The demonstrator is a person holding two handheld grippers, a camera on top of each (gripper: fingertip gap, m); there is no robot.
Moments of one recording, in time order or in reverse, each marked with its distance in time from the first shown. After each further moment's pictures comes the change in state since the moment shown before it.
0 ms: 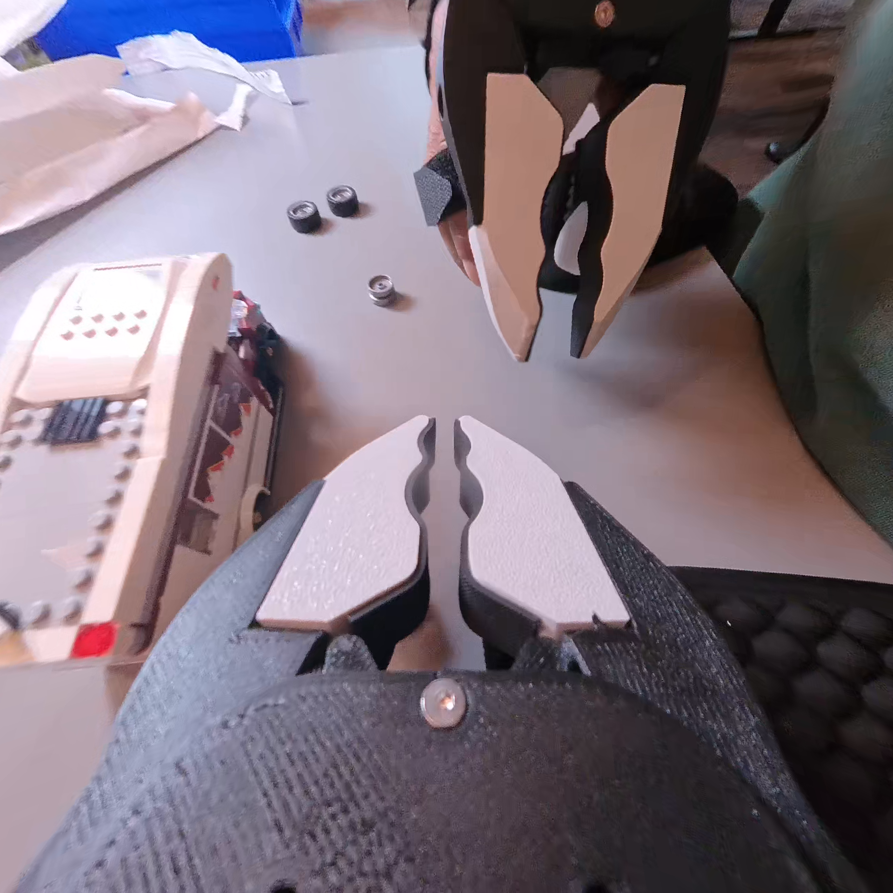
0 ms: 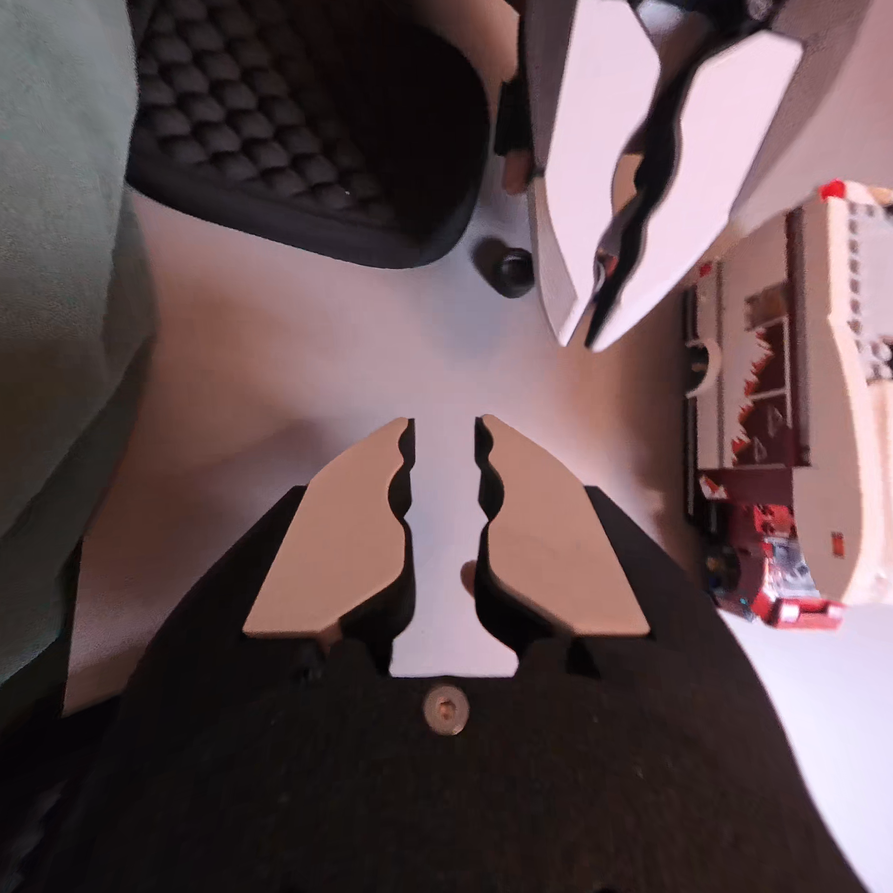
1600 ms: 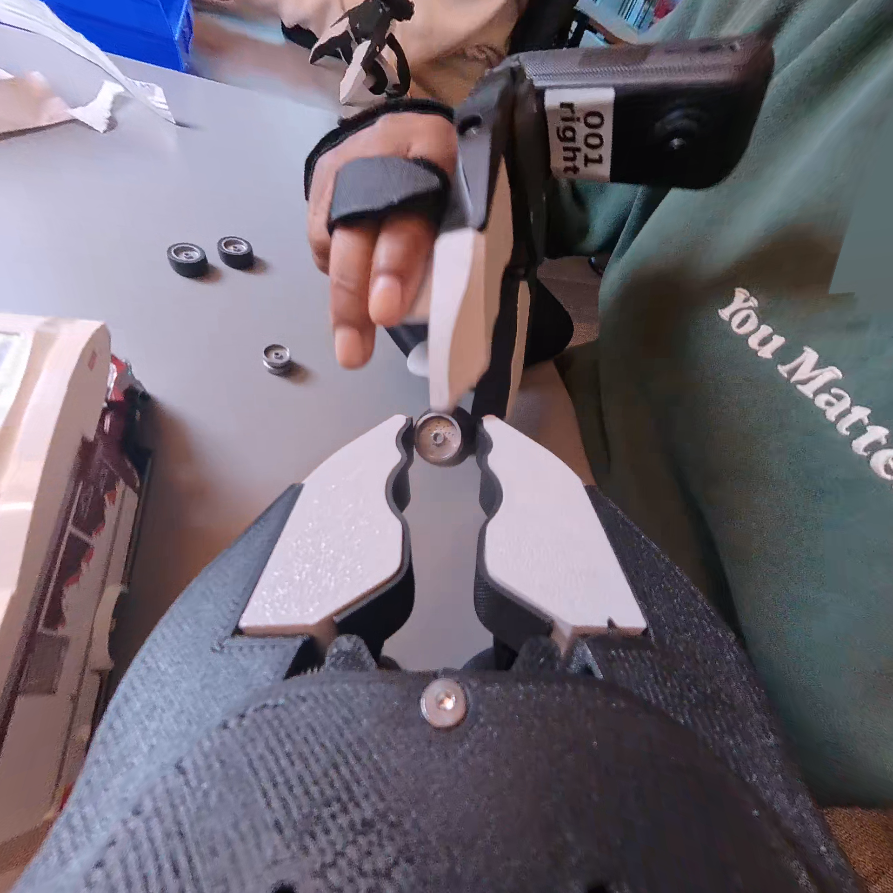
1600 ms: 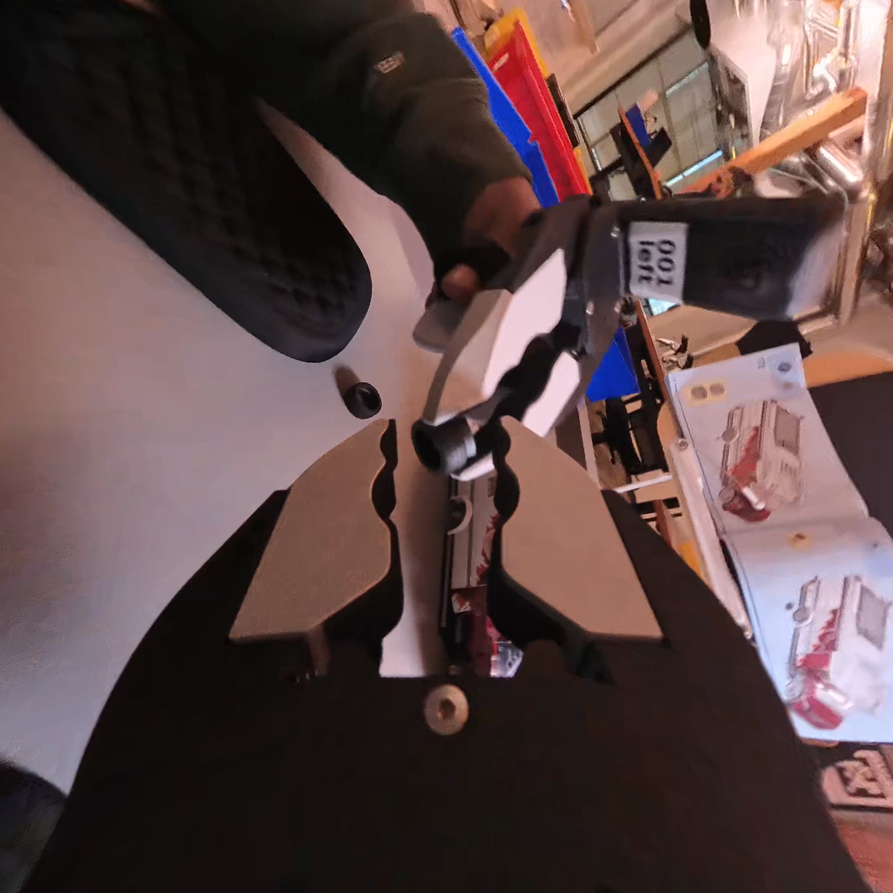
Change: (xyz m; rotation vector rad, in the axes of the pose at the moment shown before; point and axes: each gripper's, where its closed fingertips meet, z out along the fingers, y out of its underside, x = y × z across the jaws) left arm 0.031 -0.052 0.002 0.067 0.261 -0.244; right arm 0.014 -0.050 -0.035 0.391 0.469 -0.652
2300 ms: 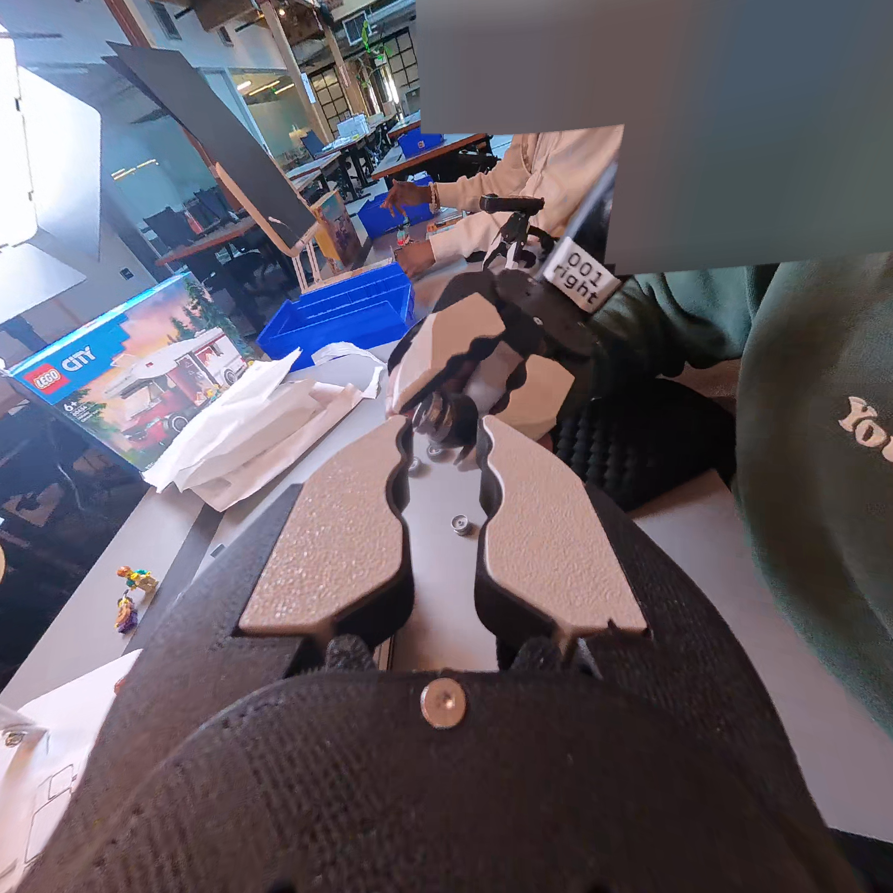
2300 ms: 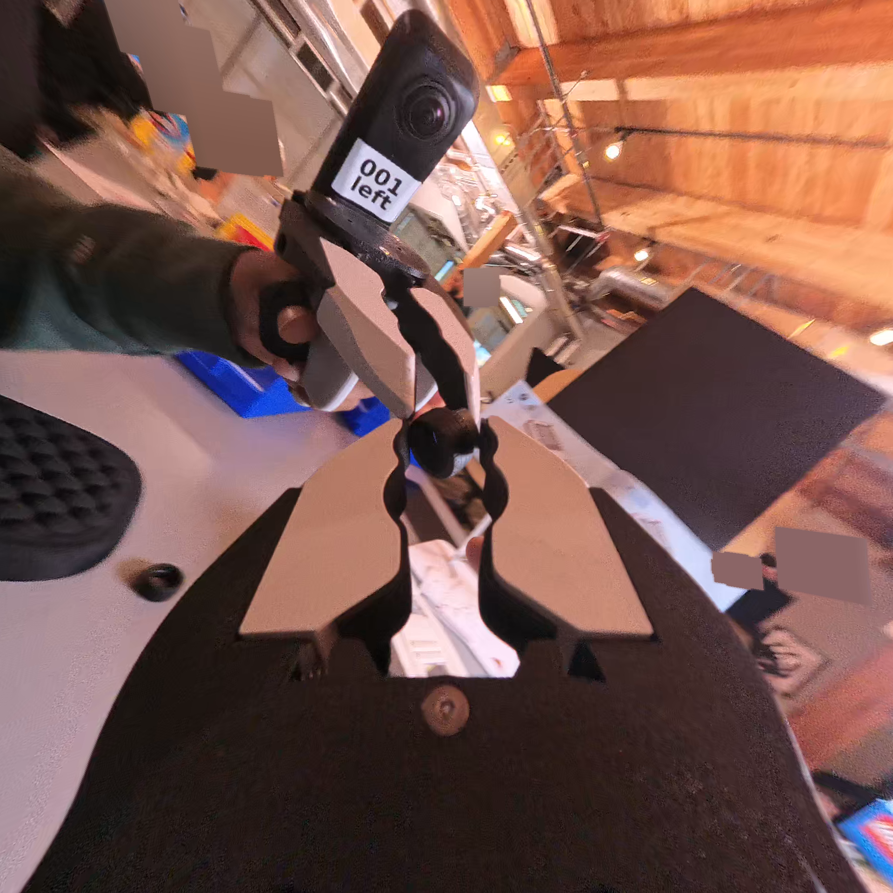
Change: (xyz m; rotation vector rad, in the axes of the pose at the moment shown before) left arm 0.019 -0.116 -0.035 0.210 -0.419 0.502; right arm 0.107 -0.037 -0.051 0.255 0.522 0.196
